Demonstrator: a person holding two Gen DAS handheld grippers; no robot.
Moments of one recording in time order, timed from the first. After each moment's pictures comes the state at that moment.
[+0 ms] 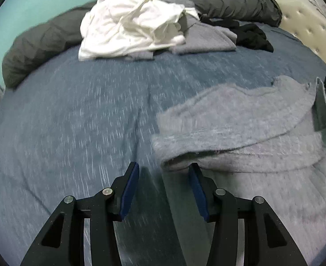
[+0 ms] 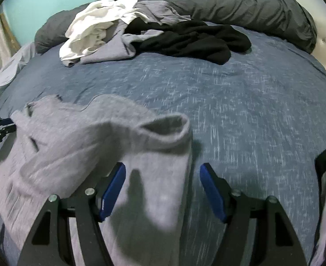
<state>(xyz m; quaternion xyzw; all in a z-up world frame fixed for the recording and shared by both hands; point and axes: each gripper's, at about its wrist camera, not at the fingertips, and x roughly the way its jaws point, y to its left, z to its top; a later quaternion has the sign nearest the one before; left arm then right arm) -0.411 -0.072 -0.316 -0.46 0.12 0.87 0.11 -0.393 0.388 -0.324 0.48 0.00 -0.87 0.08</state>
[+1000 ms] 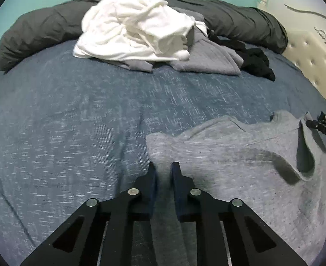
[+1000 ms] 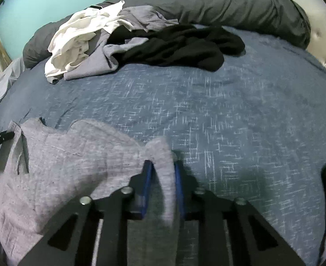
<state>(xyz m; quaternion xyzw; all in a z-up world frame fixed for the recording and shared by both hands) -0.436 -0.085 -0.312 -0.45 0.00 0.89 0.12 -0.420 0.397 -0.329 0.45 -0.03 -0.89 0.05</state>
